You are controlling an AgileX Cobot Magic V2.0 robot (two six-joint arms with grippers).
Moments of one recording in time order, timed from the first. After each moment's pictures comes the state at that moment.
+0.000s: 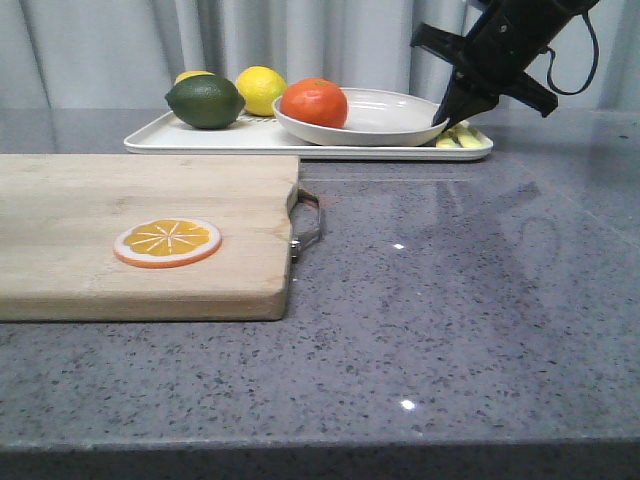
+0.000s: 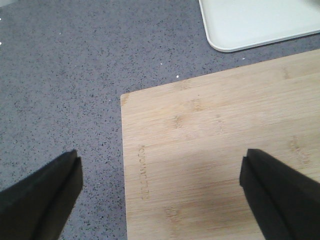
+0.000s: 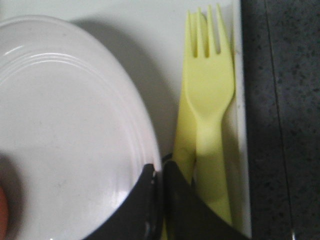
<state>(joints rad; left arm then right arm) -0.49 1.04 -1.22 0.47 1.11 -0.40 0.11 2.23 -2.03 0.48 0.78 0.08</state>
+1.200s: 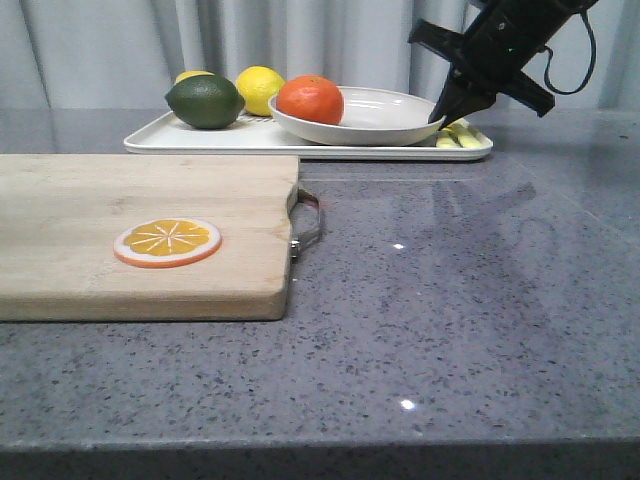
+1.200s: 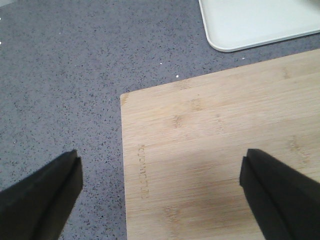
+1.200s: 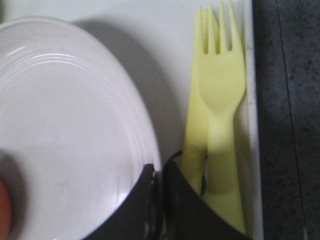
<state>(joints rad) -0.49 1.04 -1.22 0.47 1.11 -0.40 0.11 2.23 -2.03 0.51 0.79 0.08</state>
